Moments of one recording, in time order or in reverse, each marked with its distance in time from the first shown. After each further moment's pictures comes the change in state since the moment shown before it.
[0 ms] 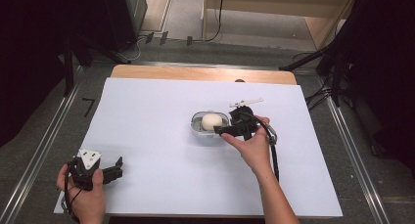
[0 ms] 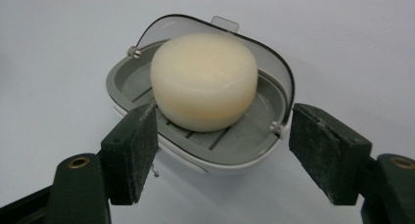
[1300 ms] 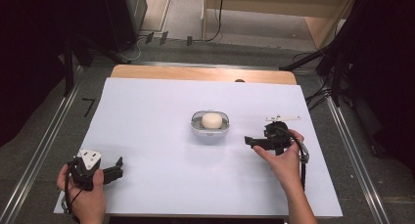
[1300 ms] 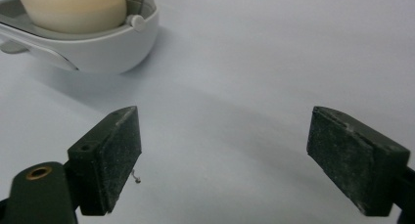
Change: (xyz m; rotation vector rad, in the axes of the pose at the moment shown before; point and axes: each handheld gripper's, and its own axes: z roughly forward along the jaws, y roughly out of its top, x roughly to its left) left arm -0.001 0.000 0.000 -0.005 0.004 0.005; right arm -0.070 -0.067 -0.037 -0.037 -0.091 0.110
